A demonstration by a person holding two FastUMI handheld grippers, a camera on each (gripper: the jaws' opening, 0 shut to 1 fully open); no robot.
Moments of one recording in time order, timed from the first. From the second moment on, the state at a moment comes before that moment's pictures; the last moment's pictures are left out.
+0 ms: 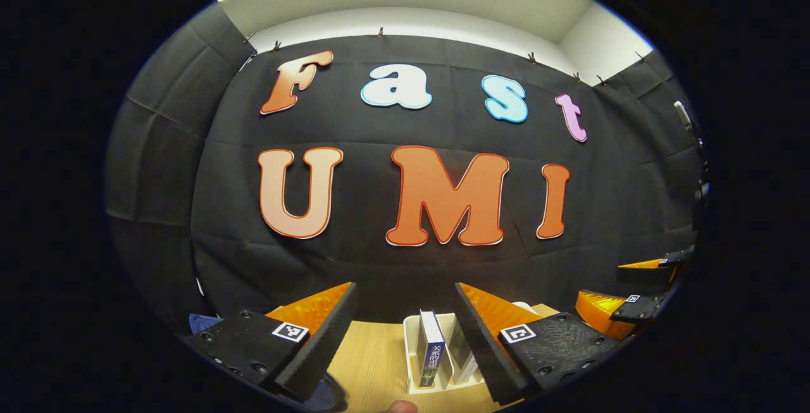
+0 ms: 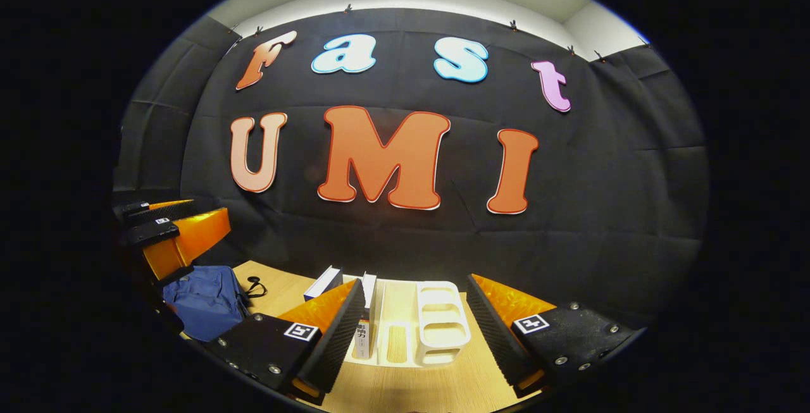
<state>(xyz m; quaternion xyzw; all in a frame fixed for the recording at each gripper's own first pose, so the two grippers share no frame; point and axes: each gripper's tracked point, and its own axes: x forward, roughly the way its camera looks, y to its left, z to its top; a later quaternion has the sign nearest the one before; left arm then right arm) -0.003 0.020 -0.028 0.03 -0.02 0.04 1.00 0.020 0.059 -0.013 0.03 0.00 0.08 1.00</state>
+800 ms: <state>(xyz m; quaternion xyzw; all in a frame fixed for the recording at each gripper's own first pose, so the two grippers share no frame) 0.002 -0.006 -0.044 0.03 -0.01 0.05 1.00 0.031 0.062 -0.024 0.04 0.00 0.13 0.99</state>
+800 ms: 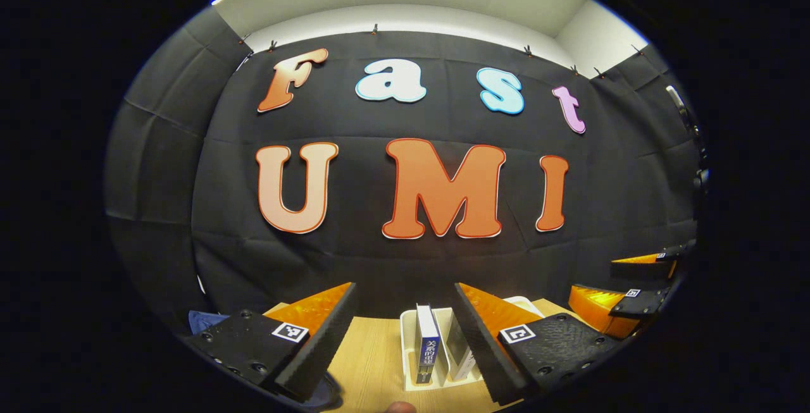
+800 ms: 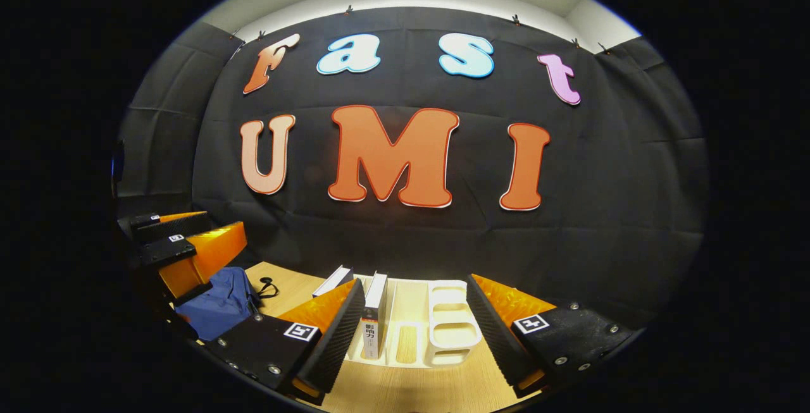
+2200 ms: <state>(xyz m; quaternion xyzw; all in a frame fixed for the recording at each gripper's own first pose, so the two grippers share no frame) -0.037 0.086 -0.149 0.15 0.13 0.12 0.97 0.065 0.088 -0.050 0.04 0.01 0.13 0.99</state>
